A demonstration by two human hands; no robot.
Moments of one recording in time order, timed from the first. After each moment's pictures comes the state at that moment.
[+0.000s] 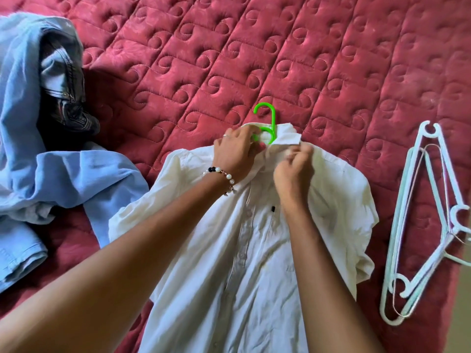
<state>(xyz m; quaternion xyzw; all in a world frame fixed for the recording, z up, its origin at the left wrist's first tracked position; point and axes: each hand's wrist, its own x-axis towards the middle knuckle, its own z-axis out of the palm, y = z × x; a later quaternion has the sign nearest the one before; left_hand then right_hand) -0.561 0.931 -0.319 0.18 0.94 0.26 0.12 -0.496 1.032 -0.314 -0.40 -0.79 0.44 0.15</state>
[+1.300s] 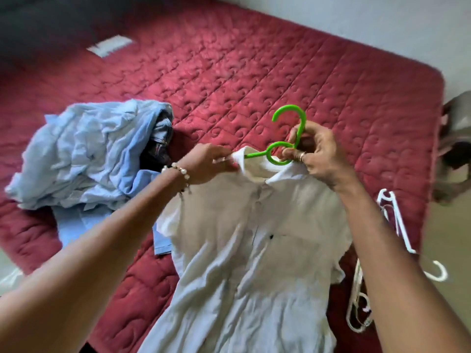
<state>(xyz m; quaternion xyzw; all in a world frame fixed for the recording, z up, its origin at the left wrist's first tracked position) -0.514 0.802 -0.105 0.24 0.91 0.32 0.09 -0.476 1.059 -0.074 0.05 -0.82 0.58 0.02</state>
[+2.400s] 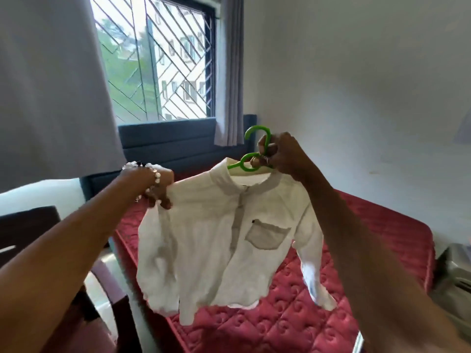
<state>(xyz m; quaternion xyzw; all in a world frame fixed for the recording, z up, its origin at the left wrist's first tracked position) -0.140 0.604 0.315 -0.06 0.99 -0.06 0.11 -0.204 0.893 0.334 0.33 -0.84 0.40 0.16</state>
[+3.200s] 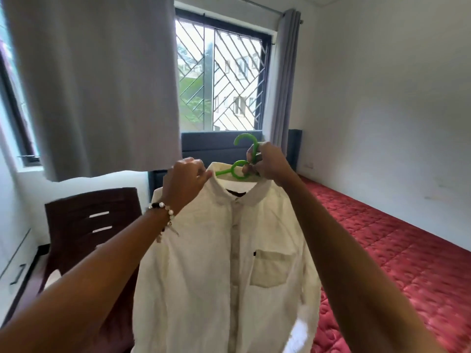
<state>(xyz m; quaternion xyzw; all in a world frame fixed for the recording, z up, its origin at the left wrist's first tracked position) 0.036 0.623 0.289 -0.07 0.88 0.14 -0.46 -0.076 0.808 0.341 0.37 -0.82 0.41 0.11</state>
